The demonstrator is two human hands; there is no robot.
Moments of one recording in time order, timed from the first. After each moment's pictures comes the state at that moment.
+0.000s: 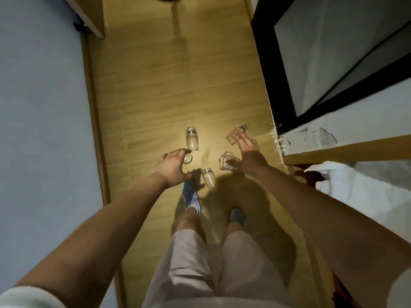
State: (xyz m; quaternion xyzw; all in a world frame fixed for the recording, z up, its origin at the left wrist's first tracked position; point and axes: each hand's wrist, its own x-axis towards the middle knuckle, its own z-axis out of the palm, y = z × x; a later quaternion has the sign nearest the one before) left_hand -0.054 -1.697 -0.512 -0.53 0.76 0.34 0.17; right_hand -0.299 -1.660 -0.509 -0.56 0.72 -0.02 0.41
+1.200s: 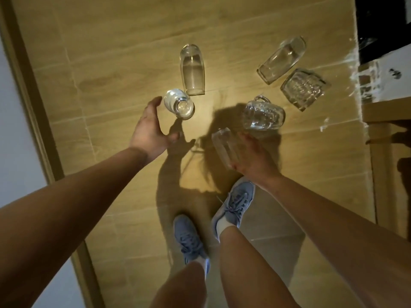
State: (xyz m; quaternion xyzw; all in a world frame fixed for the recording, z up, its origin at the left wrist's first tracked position) left_hand 0.004 -1.681 -0.894 -0.66 0.64 0.40 -0.01; right_hand -0.231 -1.572 -0.930 -0.58 0.69 0.02 0.44
